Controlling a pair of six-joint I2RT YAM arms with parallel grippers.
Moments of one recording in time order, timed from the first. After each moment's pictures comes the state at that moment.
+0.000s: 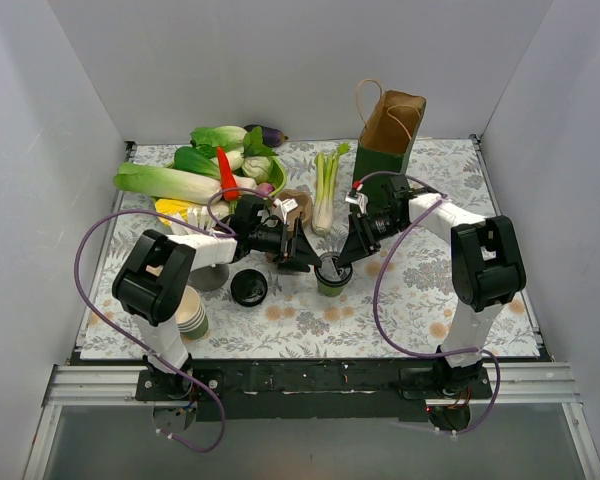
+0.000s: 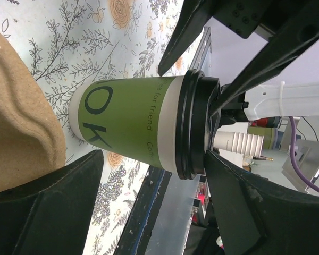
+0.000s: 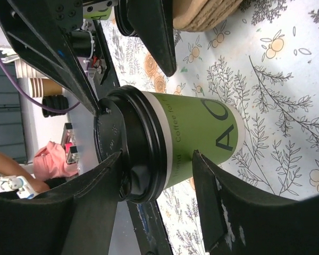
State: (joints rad) left arm -0.48 1.79 0.92 0.19 0.99 -0.71; right arm 0.30 1.83 1.23 -0.76 -1.12 -0.21
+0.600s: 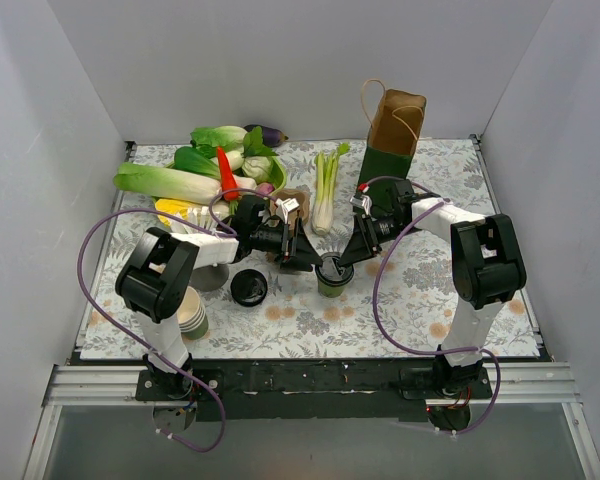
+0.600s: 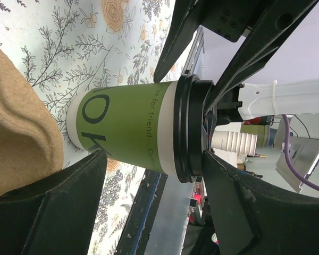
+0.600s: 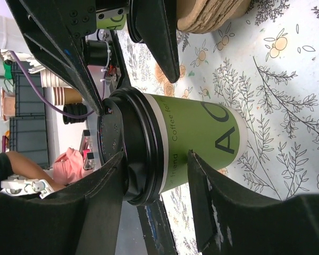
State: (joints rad) left arm -0.48 1.82 0.92 0.25 1.01 -0.74; right arm 0.27 1.85 1.17 -0.68 -1.20 -0.16
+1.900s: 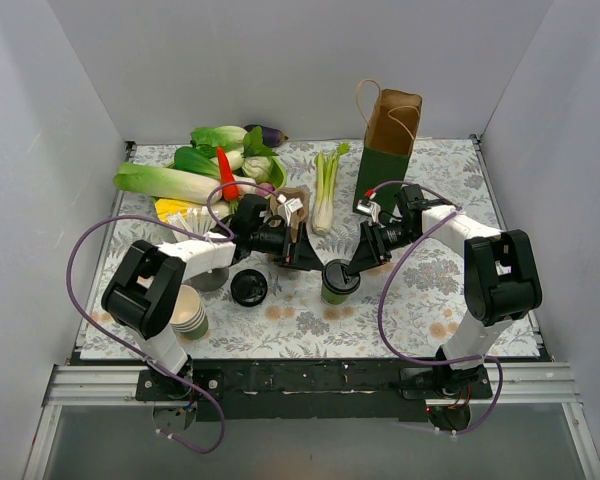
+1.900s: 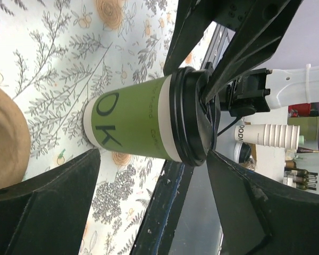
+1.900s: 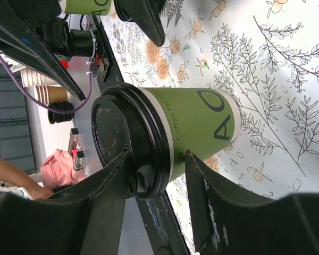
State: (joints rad) left arm -0.52 1.70 0.93 0.12 0.93 -0.56; right arm 0.25 1.71 1.07 -0.73 -1.12 -0.17
